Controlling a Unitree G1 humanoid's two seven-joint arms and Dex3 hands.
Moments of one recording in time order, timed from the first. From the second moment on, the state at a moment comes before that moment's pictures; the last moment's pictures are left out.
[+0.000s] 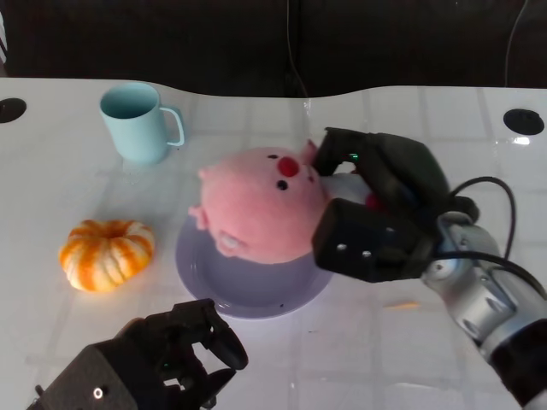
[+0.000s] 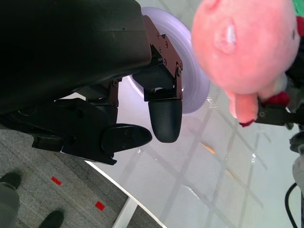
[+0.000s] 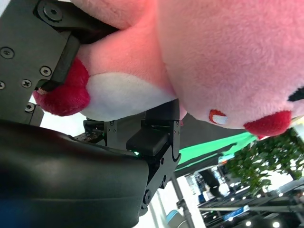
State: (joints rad) left arm 0.28 0.25 -0.16 -0.50 0.08 0.34 -0.29; right arm -0.63 -0.08 0.40 0.55 -0.62 -0.07 -0.17
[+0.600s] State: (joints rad) left arm 0.27 0.25 -0.17 -0.50 0.08 0.33 -0.29; right arm -0.69 0.01 0.48 0.65 -0.63 -0.10 -0.16
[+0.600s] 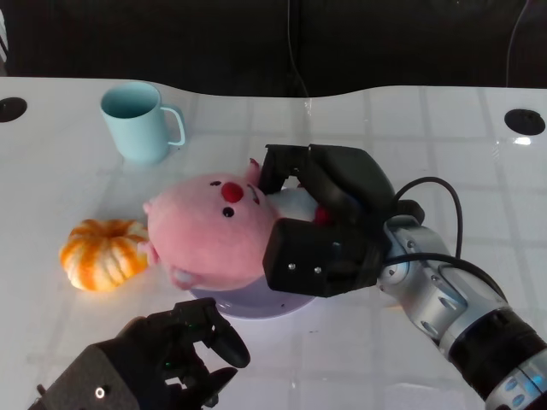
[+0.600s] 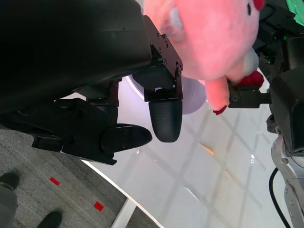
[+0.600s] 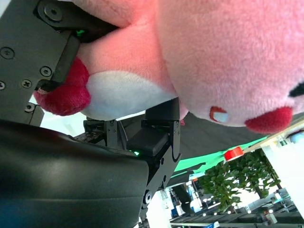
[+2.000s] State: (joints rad) left arm 0.27 0.25 -0.16 -0.49 0.08 0.31 -0.29; right arm -0.32 -0.28 0.35 -0.01 -0.58 -0.23 0.09
